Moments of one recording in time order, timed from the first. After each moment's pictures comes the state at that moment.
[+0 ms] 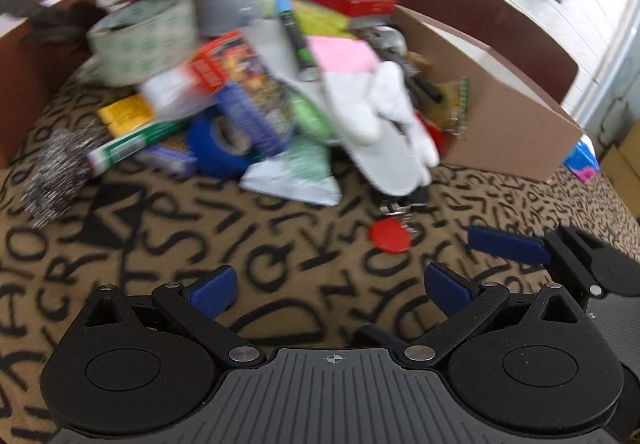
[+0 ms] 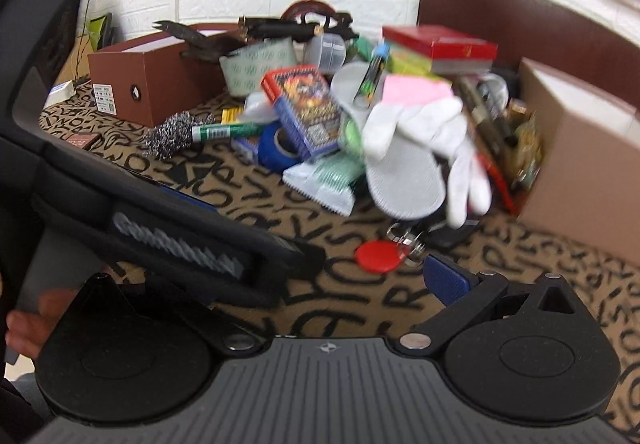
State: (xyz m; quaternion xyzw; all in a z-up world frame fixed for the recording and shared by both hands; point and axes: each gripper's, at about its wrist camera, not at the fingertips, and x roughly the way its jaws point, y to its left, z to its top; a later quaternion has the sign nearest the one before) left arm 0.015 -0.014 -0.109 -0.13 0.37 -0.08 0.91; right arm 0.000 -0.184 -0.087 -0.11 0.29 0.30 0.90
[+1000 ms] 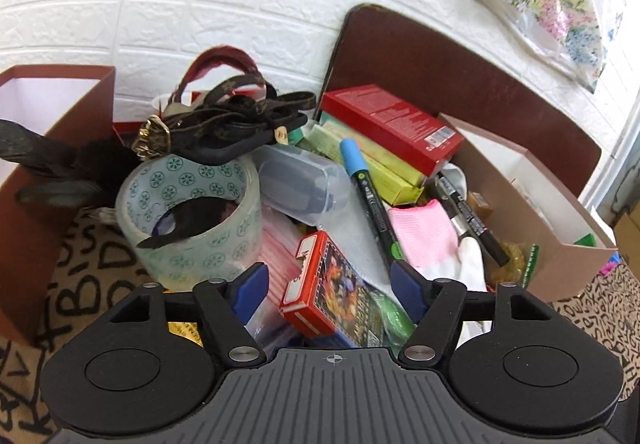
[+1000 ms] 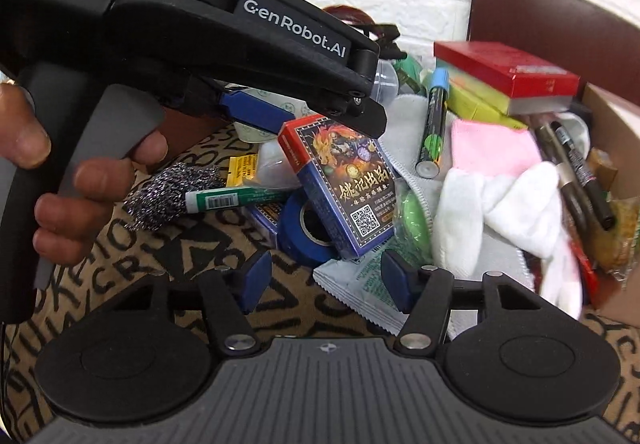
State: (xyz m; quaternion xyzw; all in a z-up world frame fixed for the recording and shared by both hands) left arm 0.117 0.053 -0.052 -0.13 0.30 -0.07 0.94; right arm 0.074 -0.109 -0.084 -0.10 0.28 0.33 0.89
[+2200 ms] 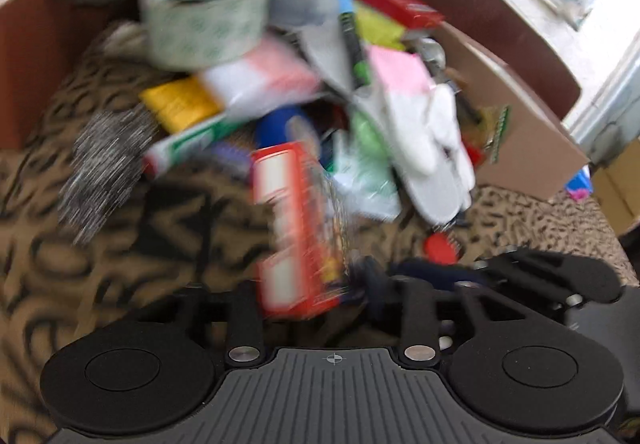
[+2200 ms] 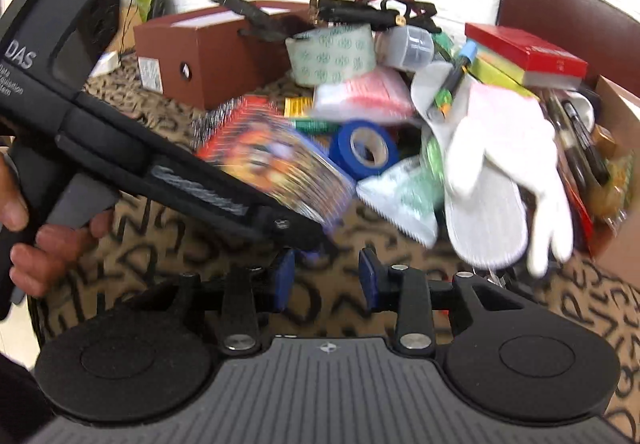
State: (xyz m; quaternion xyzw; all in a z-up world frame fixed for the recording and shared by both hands) left arm 0.021 0.047 -0.110 -0.17 0.39 -0.11 0.90; right arm 0.014 -0.137 -0.095 -0.16 0.30 0.37 0.87
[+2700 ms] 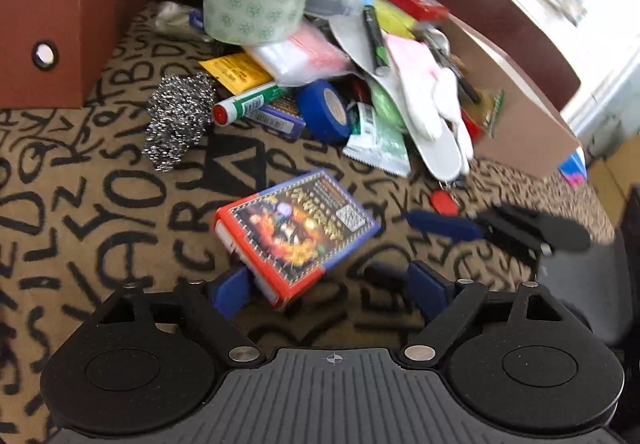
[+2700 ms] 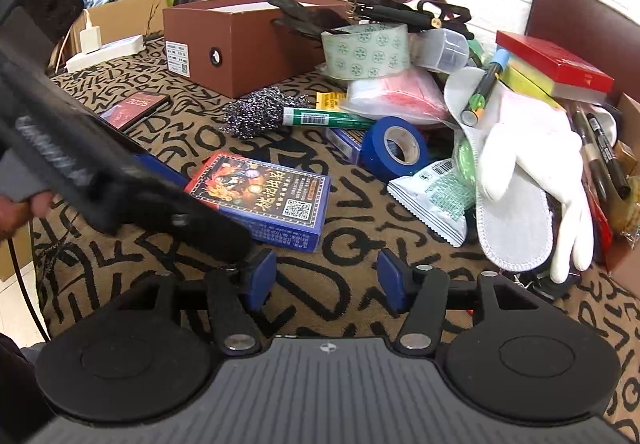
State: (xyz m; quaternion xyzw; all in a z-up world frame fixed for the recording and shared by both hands) left arm -0.023 0.077 -0.096 -0.16 0.42 -0.10 0.89; right arm 0.004 -0.127 -0.101 -0.18 0.29 0.40 0.85
